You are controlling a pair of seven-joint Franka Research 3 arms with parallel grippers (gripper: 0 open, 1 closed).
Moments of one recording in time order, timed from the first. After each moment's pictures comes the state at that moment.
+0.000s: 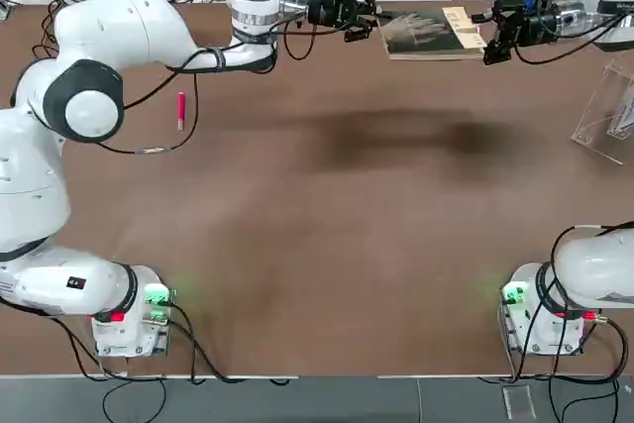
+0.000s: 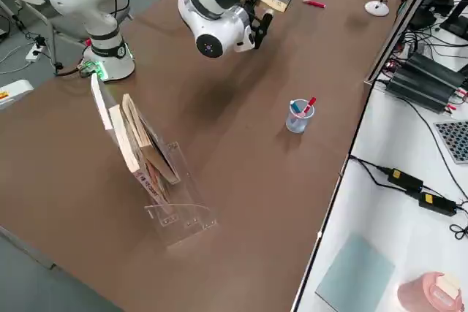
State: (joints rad) left arm -0.21 0.77 -0.60 -1.36 -1.37 2.23 0.13; right arm -0.11 0.12 0.01 -2.17 1.37 1.53 -0.52
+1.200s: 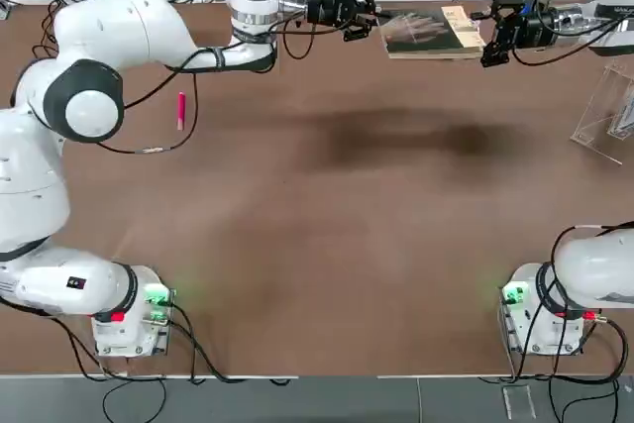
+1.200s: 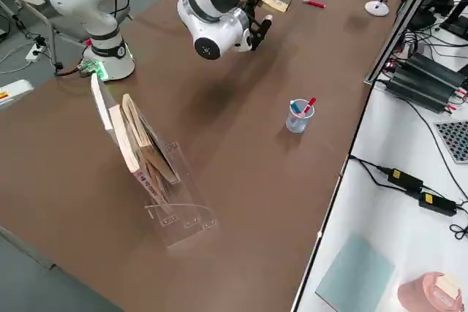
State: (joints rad) left arm -0.21 0.77 -0.60 -1.36 -1.37 2.23 0.13; right arm -0.10 0.12 0.02 -2.19 1.43 1.53 -0.41
